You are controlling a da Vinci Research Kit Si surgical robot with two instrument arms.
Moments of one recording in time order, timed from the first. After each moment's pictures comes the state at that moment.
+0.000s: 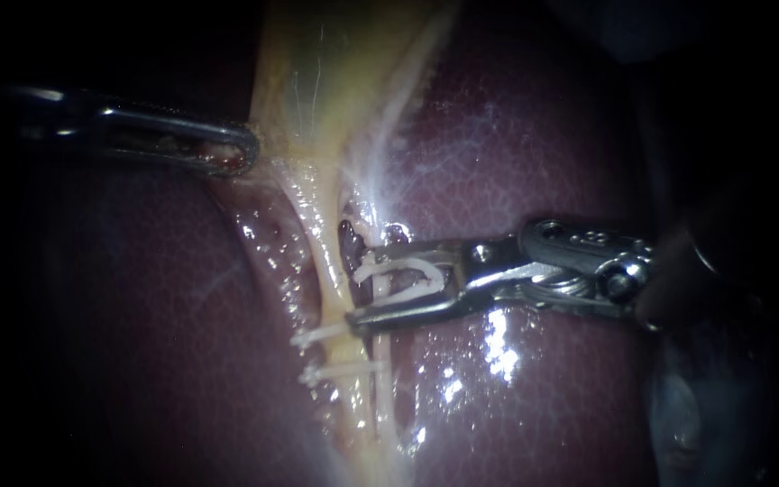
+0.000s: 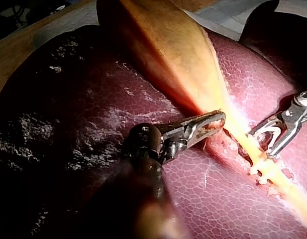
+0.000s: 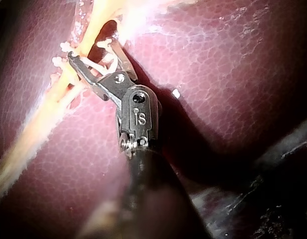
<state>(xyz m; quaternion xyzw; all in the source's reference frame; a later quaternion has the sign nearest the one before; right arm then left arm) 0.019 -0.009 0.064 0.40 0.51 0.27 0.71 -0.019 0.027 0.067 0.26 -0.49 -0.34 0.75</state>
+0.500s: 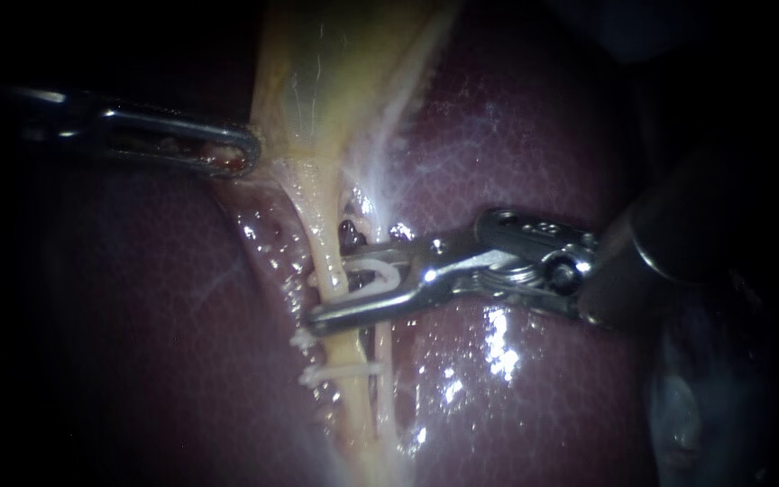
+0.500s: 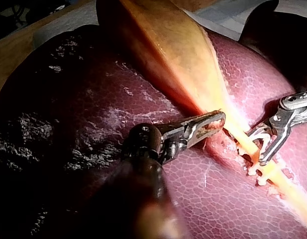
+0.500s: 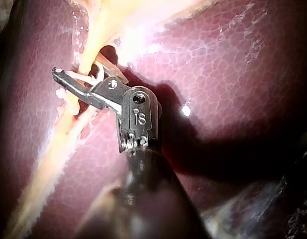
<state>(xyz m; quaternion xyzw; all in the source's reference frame) 0.024 -0.008 0.064 0.45 0.54 0.28 0.65 -0.020 0.027 0.067 0.26 -0.49 -0.34 0.75</state>
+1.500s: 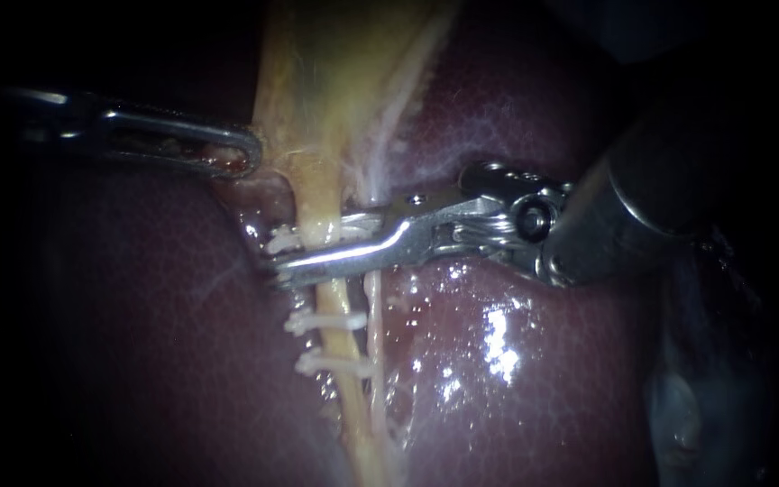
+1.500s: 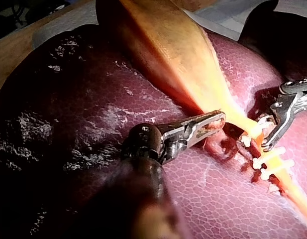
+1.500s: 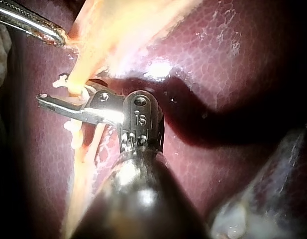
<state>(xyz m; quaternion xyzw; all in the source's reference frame) 0.024 -0.005 0.060 0.51 0.55 0.32 0.57 -0.020 0.027 0.067 0.26 -0.49 -0.34 0.75</state>
